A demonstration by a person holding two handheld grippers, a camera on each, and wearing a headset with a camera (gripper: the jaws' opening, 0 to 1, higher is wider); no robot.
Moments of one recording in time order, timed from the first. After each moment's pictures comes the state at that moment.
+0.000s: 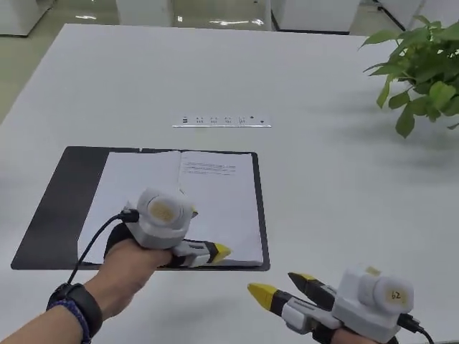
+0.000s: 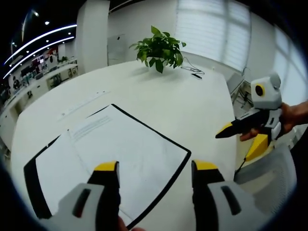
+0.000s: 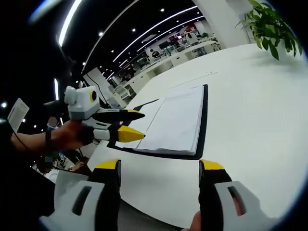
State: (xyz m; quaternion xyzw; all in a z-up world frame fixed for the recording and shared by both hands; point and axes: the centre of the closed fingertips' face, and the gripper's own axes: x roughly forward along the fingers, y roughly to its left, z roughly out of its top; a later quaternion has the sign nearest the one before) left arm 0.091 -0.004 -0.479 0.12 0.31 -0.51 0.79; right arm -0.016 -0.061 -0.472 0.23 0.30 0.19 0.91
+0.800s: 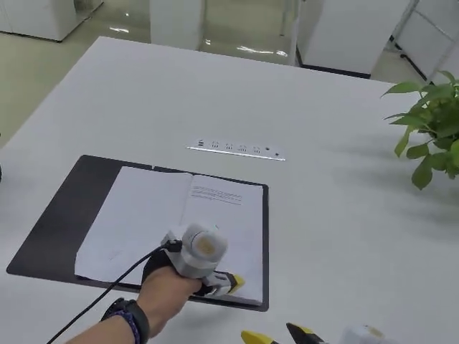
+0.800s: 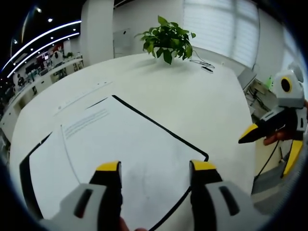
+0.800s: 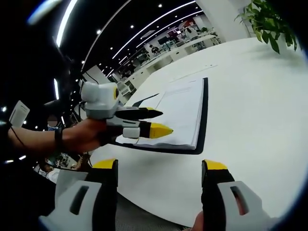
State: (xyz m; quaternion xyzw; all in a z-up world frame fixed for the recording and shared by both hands) left arm 0.113 -0.028 -0.523 0.15 0.32 -0.48 0.80; right arm -0.019 -0.059 -0.482 0.24 0.32 0.19 0.90
